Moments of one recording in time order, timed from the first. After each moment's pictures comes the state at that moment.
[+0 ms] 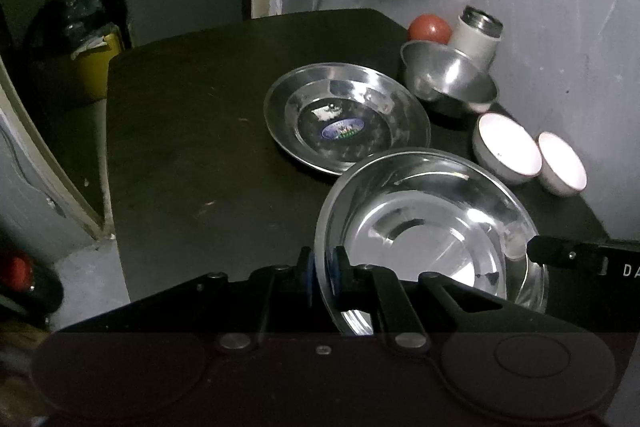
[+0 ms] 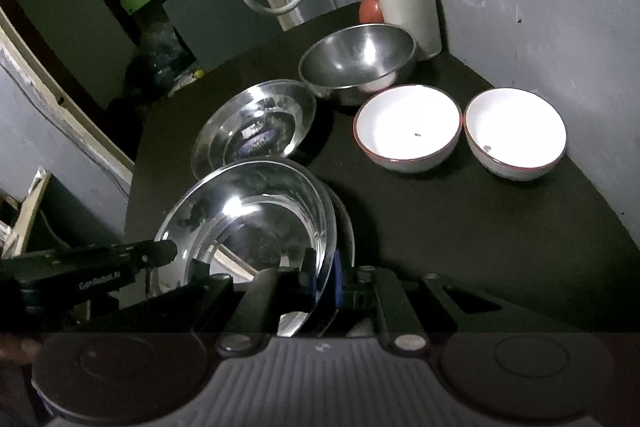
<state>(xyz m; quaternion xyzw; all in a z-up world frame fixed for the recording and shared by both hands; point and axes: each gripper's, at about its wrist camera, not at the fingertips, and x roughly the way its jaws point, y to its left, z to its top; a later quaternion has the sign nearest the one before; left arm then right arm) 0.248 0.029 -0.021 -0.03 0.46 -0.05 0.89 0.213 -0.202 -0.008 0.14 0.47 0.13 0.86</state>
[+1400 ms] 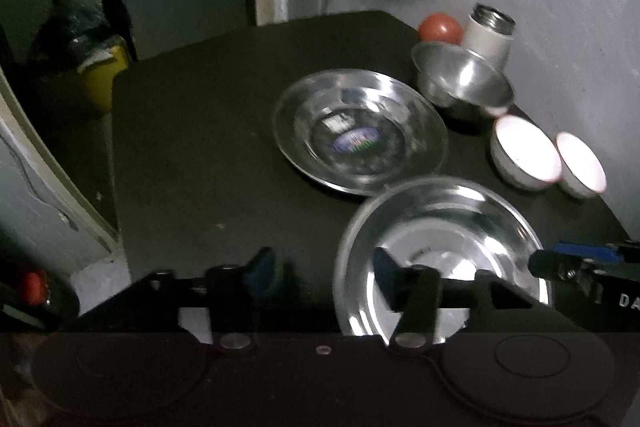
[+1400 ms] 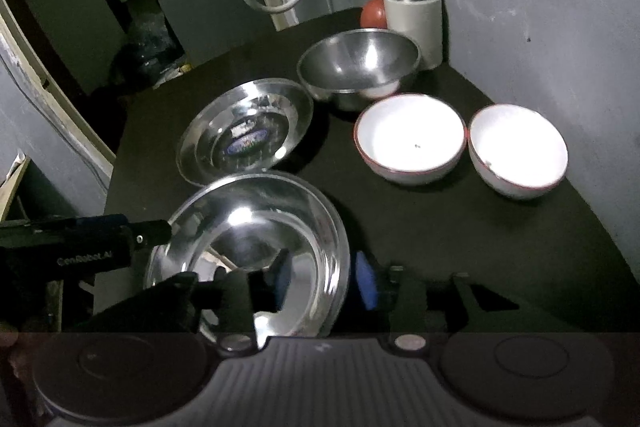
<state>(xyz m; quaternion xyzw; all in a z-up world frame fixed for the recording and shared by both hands) 0.266 0.031 -0.020 0.00 0.45 -0.04 0.89 0.220 -0.186 -0.007 0.10 0.46 0.11 0.88</state>
